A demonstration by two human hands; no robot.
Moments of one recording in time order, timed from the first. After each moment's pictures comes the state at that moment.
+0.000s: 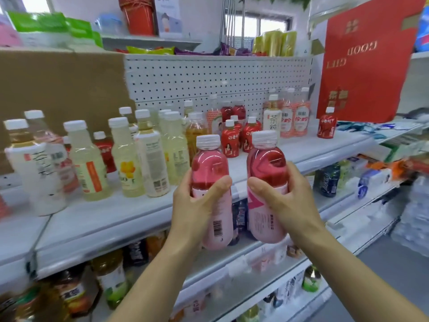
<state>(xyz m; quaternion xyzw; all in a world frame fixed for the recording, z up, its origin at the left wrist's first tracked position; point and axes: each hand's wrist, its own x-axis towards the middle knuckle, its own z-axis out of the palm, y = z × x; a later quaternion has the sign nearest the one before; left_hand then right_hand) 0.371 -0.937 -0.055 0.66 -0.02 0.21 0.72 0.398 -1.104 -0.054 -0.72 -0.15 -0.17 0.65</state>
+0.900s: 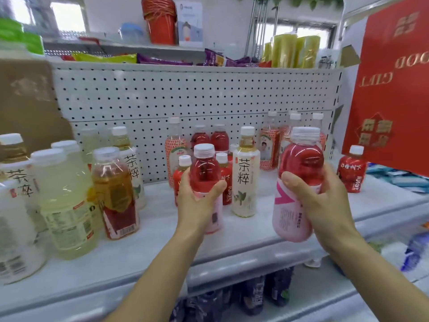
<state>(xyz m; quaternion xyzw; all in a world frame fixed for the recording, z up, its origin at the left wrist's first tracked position) 0.685 -1.064 -0.052 0.67 0.08 0.33 0.66 0.702 -1.274 -0.016 -0.69 -0.19 -0.16 0.68</state>
